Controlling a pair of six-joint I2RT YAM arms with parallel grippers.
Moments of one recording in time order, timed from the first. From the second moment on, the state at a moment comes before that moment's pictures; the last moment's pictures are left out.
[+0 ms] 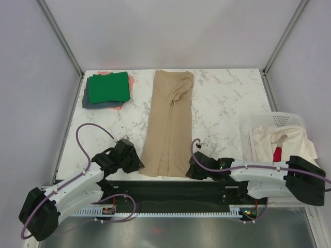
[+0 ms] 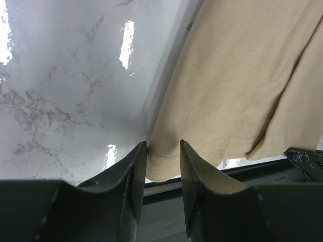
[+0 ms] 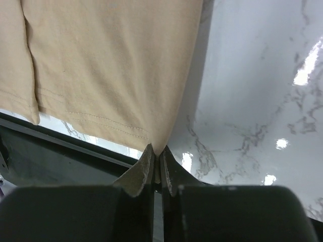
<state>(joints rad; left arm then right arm) -0.65 0.84 0.35 -0.54 0.00 -0.98 1.16 1.18 0.42 -0.21 0.18 1.20</state>
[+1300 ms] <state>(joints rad) -0.91 0.89 0.32 -0.42 0.04 -1.05 1.16 0.92 0.33 -0.40 0.26 1.26</state>
